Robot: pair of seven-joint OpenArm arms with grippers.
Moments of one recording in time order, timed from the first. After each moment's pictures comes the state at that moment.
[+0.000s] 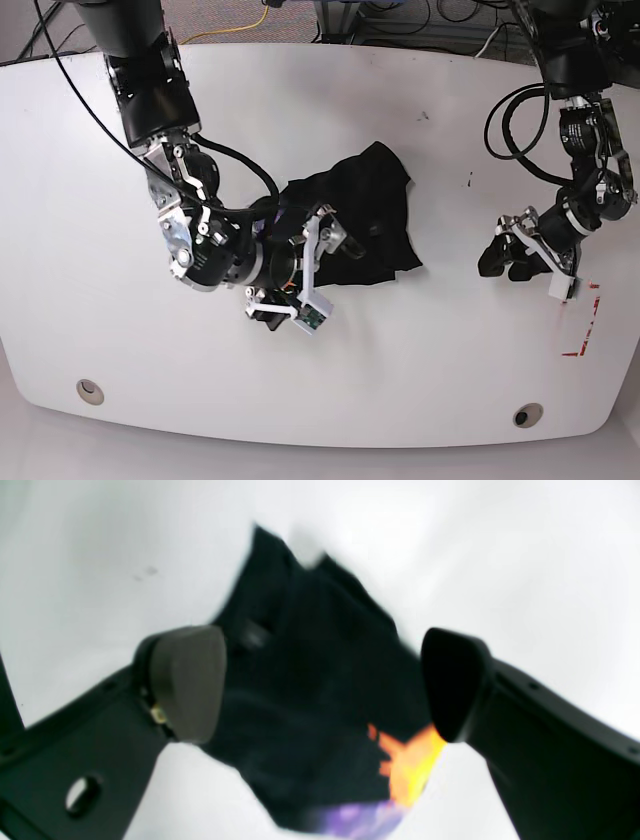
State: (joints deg) left arm -7.2 -19.7 -18.0 84.8 -45.9 -31.6 54.8; right arm 23.0 12.2 -21.3 95.4 35.5 26.0 -64.4
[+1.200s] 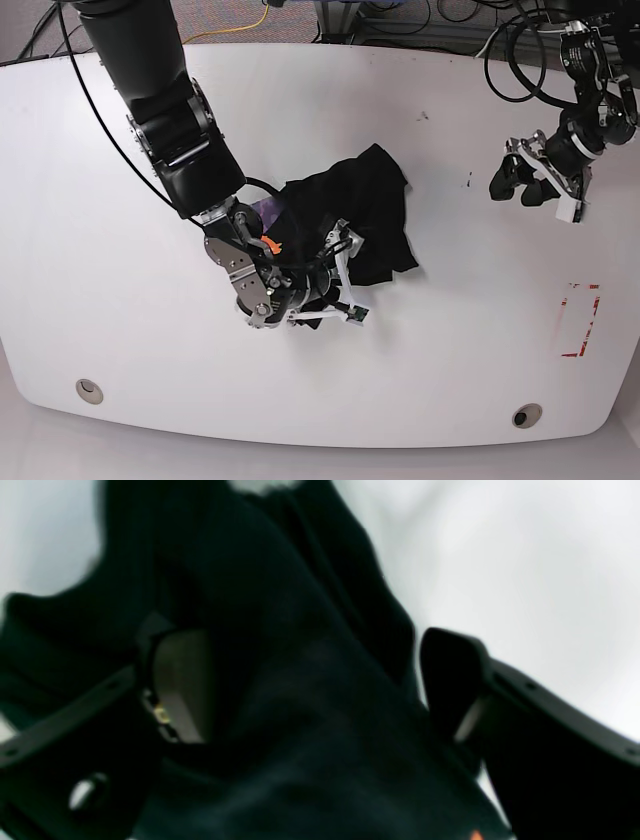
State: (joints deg) left arm 12.0 -18.8 -25.0 97.6 -45.8 -31.5 55.3; right arm 36.6 3.4 -31.7 58.0 22.7 40.0 -57.1
